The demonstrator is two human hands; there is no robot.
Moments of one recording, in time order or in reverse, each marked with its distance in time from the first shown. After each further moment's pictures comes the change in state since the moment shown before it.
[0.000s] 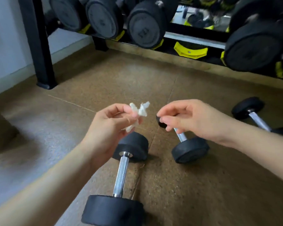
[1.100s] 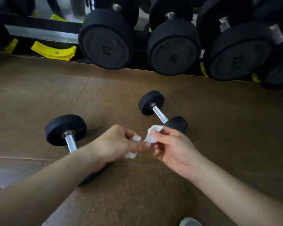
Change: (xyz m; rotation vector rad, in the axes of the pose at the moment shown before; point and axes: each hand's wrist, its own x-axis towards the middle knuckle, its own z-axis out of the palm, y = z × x) left_hand 0.079 -0.130 0.385 0.750 -0.613 -0.212; right_hand -0.154 0.259 -0.220 1.147 0.472 0.393
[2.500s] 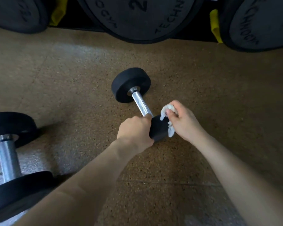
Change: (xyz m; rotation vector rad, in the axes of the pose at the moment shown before) left_hand 0.250 -0.018 0.115 0.945 0.139 -0.012; right_hand 0.189 -0.049 -0.197 -1.194 0.242 -0.252
